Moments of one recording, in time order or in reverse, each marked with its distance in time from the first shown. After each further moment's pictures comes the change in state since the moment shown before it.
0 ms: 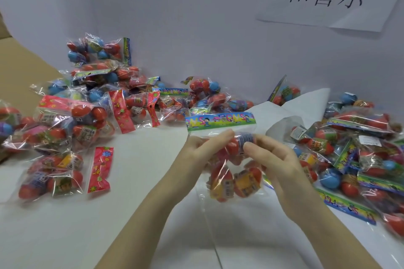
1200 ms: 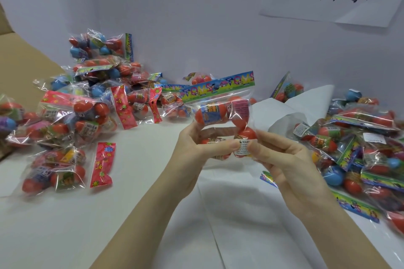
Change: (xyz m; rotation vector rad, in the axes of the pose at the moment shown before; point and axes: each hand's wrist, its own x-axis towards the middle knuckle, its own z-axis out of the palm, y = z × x) left_hand 0.004 -0.006 -0.001 -0.202 0.142 -0.001; right_hand 0.000 -0.003 -0.003 0.224 0.113 0.052
